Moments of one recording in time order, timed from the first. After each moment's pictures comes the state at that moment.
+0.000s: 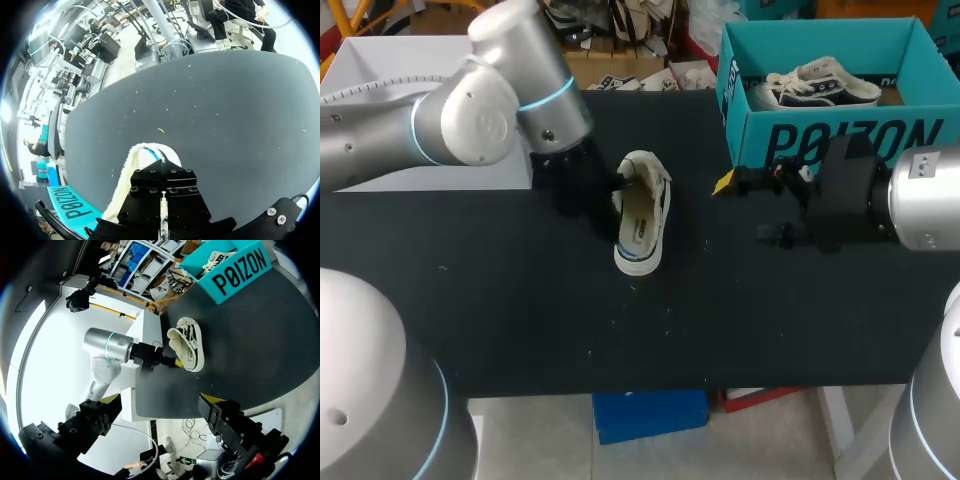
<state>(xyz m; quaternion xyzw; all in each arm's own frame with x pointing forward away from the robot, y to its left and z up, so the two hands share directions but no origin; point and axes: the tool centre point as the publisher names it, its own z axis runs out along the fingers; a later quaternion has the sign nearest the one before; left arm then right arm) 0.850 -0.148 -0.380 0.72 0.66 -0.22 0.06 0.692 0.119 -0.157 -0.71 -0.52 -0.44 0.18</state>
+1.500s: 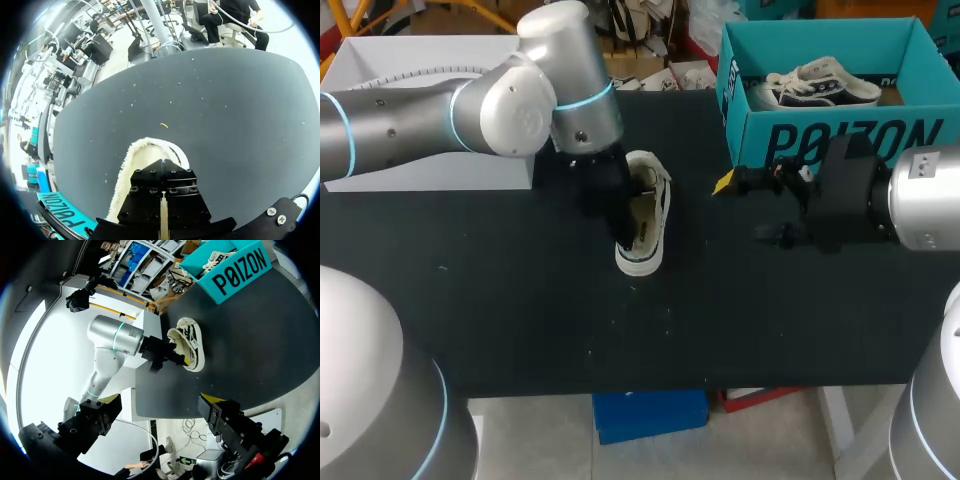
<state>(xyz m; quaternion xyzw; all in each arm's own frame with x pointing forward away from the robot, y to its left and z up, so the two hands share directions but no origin) 0.853 -0.166 -0.405 0.74 0.65 -0.19 0.01 0.692 0.119 -0.157 -0.71 -0.52 -0.44 0.18</state>
